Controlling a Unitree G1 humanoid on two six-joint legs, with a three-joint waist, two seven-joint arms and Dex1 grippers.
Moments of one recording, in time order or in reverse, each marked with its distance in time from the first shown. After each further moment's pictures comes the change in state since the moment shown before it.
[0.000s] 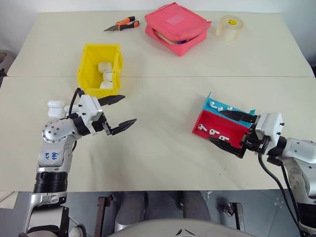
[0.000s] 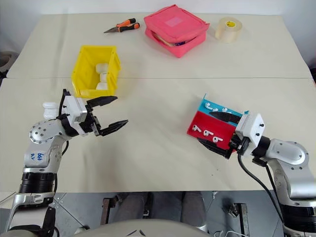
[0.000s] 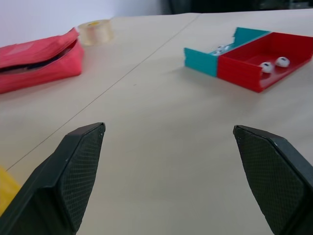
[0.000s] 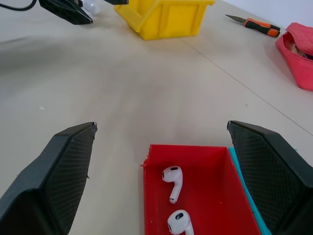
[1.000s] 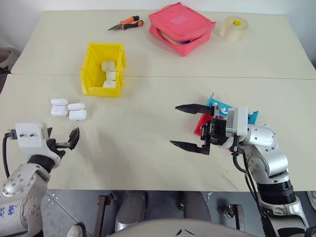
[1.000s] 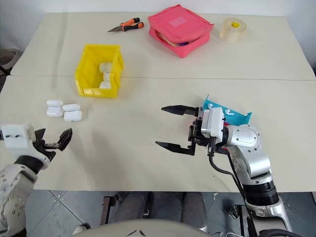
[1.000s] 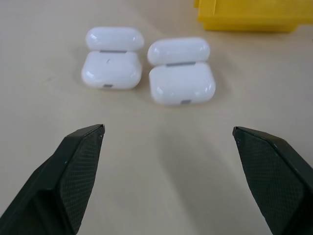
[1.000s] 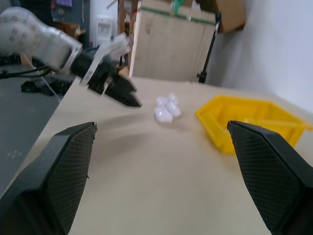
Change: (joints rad) left arm 0.430 -0.104 0.436 -0.697 -0.116 0.902 0.832; right arm -0.250 0.186 0.260 -0.001 0.031 -0.065 0.096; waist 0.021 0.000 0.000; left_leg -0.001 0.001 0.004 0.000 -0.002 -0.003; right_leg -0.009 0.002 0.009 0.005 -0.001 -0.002
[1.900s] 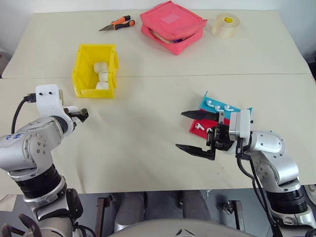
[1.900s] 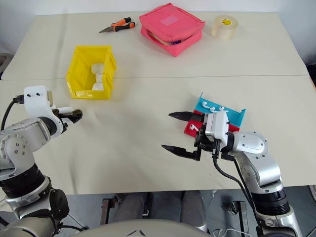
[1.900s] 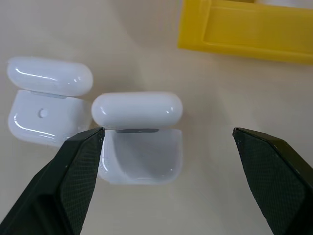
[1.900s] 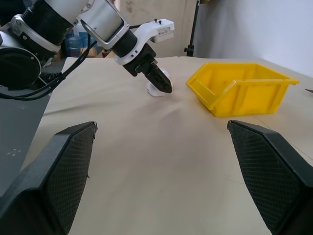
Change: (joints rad) left arm -0.615 -0.005 -0.094 0.157 0.127 0.711 0.241; right arm 0.087 -0.058 -0.025 -0.066 0.034 0.071 -0.055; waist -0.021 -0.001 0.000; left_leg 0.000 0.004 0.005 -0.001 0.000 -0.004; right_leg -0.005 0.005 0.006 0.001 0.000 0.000
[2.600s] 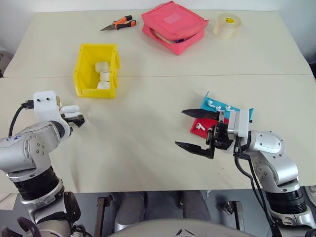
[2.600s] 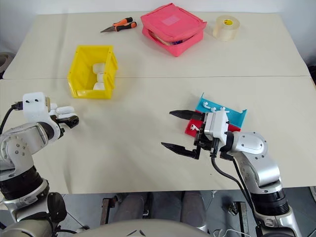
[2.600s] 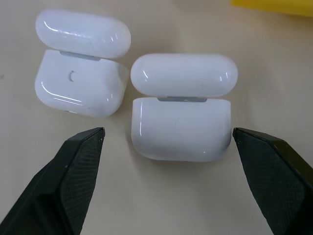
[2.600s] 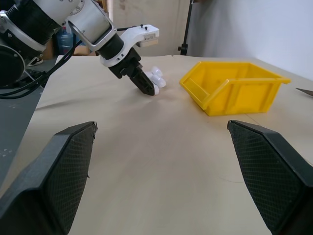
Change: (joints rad) left arm 0.035 0.015 0.004 0.058 0.034 0.000 -0.025; right arm 0.005 0.008 0.000 -0.003 -0.020 -0.005 -0.037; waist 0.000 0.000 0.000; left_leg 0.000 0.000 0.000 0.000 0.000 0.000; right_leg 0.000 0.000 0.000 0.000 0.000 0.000
